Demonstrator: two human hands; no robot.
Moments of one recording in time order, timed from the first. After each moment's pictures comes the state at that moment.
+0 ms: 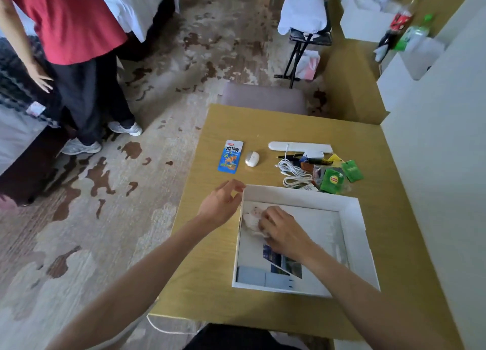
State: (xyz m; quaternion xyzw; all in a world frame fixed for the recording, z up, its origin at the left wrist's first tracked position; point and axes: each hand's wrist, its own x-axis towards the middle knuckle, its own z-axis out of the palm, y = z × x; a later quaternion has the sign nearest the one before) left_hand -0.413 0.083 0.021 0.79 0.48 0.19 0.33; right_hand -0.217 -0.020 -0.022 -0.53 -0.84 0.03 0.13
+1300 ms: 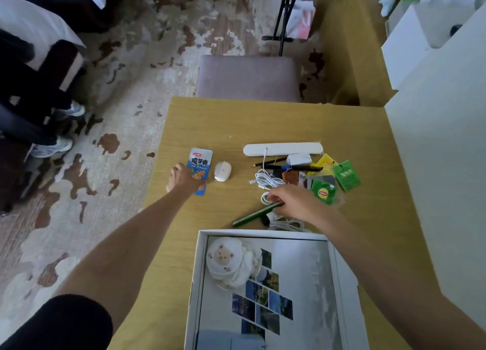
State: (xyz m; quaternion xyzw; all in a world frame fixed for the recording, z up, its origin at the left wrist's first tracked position) left_hand -0.335 0.271 -0.072 0.61 0.73 -0.03 0.29; right_hand -0.066 0.115 -0.035 -0.65 -0.70 0.30 0.00
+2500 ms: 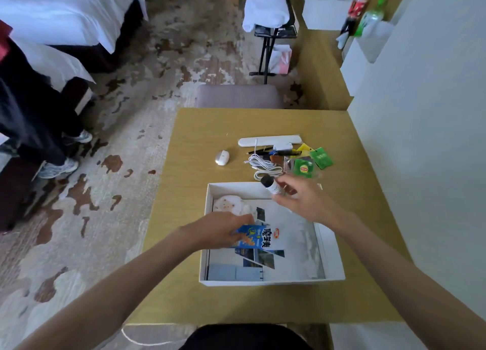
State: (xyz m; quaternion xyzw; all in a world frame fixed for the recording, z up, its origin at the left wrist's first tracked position) left_hand -0.360 0.035 0.041 0.95 0.21 -0.12 0.22; right_hand -0.119 -0.039 0.078 -0.66 -0.66 0.26 0.26
